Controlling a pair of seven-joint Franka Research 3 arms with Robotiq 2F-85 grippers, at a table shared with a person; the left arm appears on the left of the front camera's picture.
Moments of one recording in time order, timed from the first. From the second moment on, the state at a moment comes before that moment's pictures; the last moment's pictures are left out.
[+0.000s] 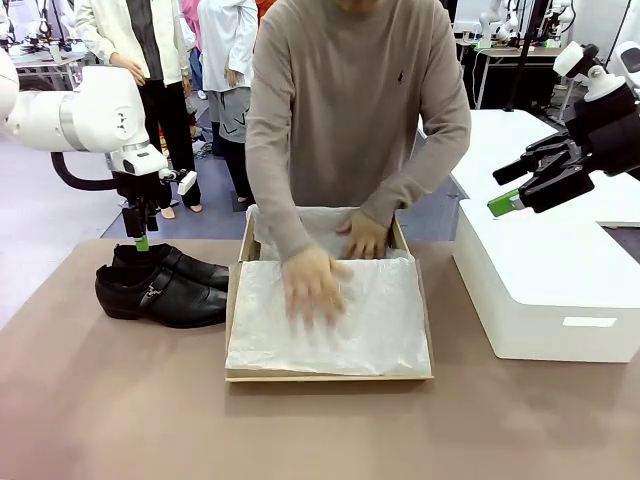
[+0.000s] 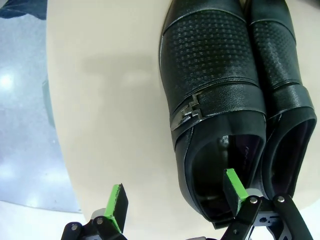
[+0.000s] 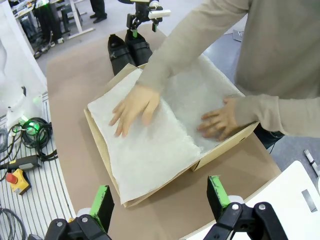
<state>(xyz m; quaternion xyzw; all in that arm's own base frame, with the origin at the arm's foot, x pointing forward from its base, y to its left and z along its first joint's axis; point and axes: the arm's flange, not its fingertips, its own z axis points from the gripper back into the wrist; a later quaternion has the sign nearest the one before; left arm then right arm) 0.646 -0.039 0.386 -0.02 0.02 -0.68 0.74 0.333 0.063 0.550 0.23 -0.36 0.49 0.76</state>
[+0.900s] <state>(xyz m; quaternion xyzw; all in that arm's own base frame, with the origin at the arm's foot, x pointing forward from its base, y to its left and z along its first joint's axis) 0.646 -0.040 0.363 -0.05 0.05 -0.68 0.73 0.333 0.063 0.550 0.22 -0.36 0.49 0.76</state>
